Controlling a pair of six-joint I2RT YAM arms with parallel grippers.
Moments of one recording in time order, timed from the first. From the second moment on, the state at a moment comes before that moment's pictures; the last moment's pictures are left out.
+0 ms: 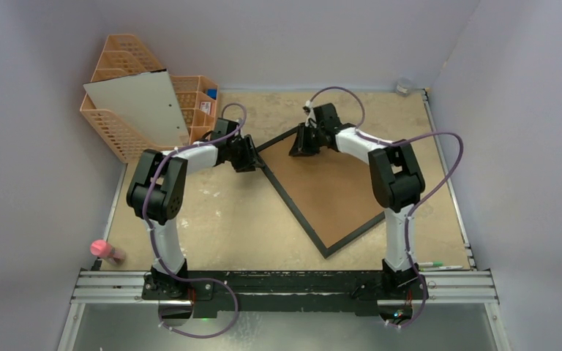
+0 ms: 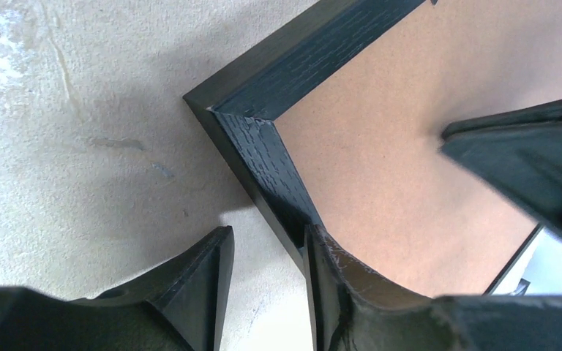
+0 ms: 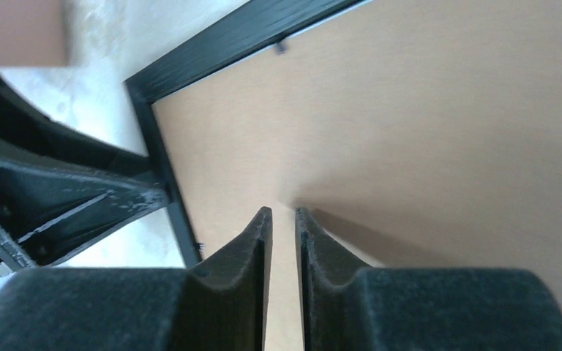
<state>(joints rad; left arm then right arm) -0.31 1.93 1.17 -0.15 0.33 -0.64 0.40 2.14 1.50 -0.22 -0.47 0.48</state>
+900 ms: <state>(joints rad) -0.33 1.87 1.04 -0.02 0.49 -0.83 -0.03 1.87 1.23 -0.34 -0.06 0.52</state>
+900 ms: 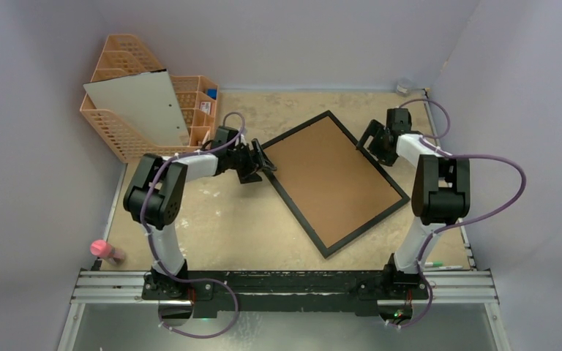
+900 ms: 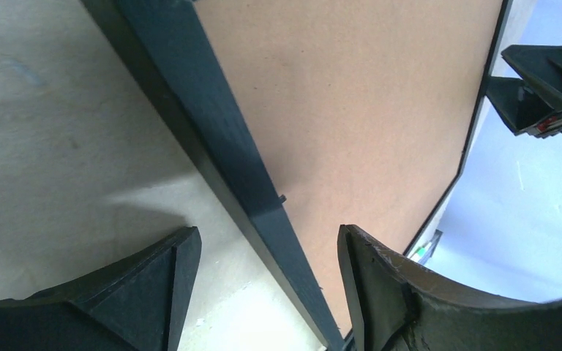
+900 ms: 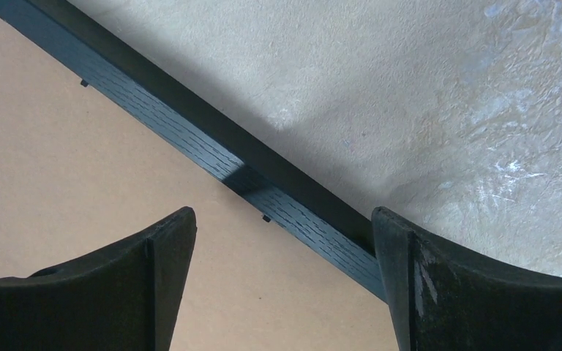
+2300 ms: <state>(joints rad) -0.28 1.87 1.18 -0.21 0.35 -0.65 0.37 1.58 1.00 -0.09 -0.22 0.73</state>
